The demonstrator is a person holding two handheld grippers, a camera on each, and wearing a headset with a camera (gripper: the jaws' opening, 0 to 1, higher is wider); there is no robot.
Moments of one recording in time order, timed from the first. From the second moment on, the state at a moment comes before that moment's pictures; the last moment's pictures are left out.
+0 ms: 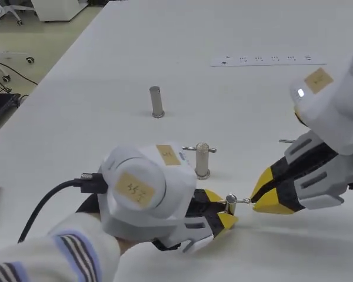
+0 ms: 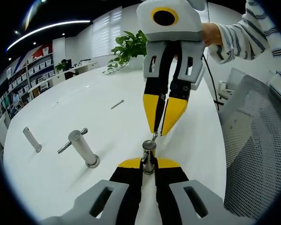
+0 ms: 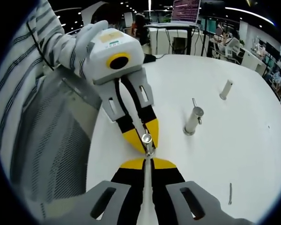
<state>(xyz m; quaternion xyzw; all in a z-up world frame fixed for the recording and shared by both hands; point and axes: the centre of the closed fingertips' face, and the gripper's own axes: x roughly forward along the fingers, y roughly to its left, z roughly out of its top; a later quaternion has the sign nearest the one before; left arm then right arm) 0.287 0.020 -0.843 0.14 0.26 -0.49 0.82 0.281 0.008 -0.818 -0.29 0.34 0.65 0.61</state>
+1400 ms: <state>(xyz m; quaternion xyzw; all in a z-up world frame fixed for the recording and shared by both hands) 0.285 0.021 -0.842 0.11 0.25 -0.50 0.82 0.269 0.011 -0.816 -0.24 0.33 0.62 0.67</state>
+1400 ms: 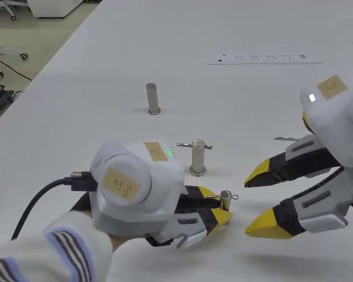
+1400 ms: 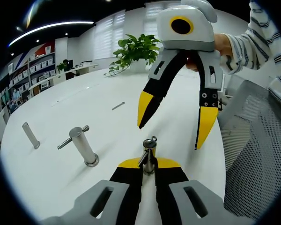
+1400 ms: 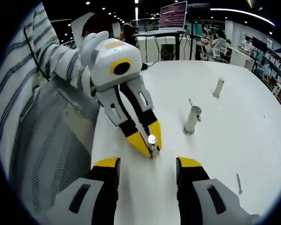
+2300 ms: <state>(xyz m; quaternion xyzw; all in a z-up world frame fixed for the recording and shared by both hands) 0.289 0.028 -0.840 0.11 0.25 -0.48 0.83 0.266 0.001 -0.805 -0.15 0.34 0.57 0.74</state>
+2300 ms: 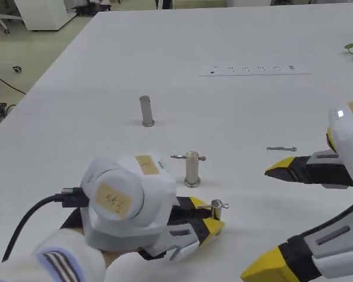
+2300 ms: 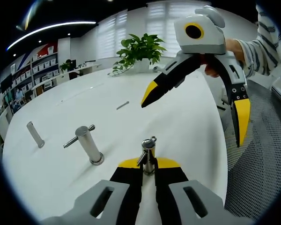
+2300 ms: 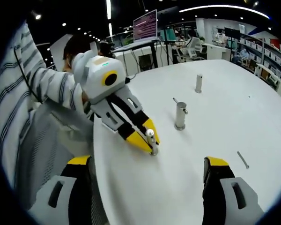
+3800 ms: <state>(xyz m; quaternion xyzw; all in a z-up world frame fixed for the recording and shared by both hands) 0.359 -0.044 -0.831 0.14 0.22 -0.50 0.82 0.261 -0.064 -0.800 -0.07 0.36 0.47 0.80</state>
